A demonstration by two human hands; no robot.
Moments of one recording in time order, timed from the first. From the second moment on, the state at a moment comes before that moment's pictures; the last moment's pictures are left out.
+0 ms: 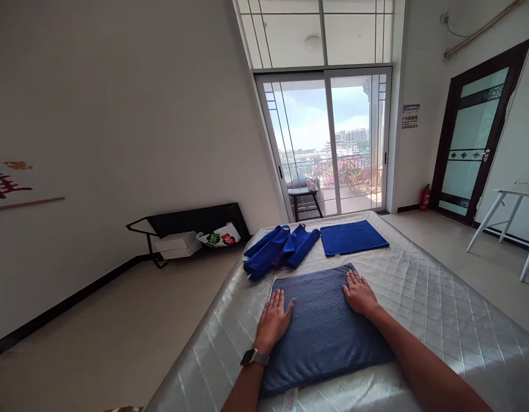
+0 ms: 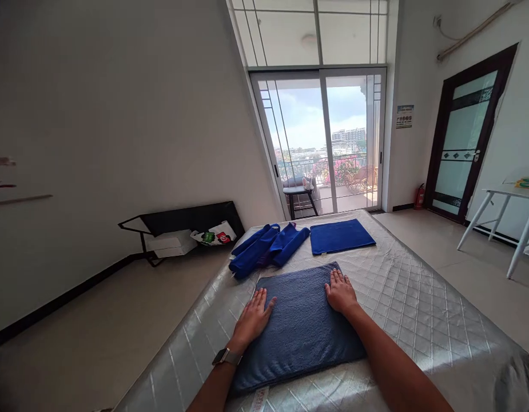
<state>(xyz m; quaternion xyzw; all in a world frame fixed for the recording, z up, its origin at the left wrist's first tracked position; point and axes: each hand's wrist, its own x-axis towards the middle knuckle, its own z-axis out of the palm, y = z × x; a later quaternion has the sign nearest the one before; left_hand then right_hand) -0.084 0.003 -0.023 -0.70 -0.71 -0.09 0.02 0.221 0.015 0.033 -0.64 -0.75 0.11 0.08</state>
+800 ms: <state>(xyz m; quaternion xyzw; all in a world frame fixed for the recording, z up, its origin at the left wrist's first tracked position) -0.075 0.004 -0.019 -0.70 -0.70 -0.10 0.02 0.236 -0.049 0.036 -0.62 -0.78 0.09 0.07</state>
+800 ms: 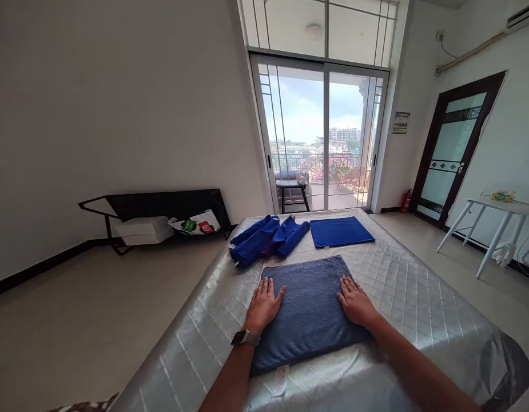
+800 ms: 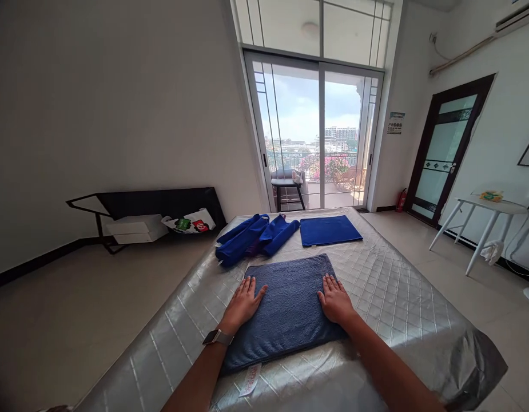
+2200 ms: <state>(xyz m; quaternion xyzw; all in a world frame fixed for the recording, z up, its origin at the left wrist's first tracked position) -0.093 -0.076 -0.039 -0.72 -0.69 -0.12 0.02 0.232 -0.052 0.039 -0.62 -0.77 0.08 0.08</state>
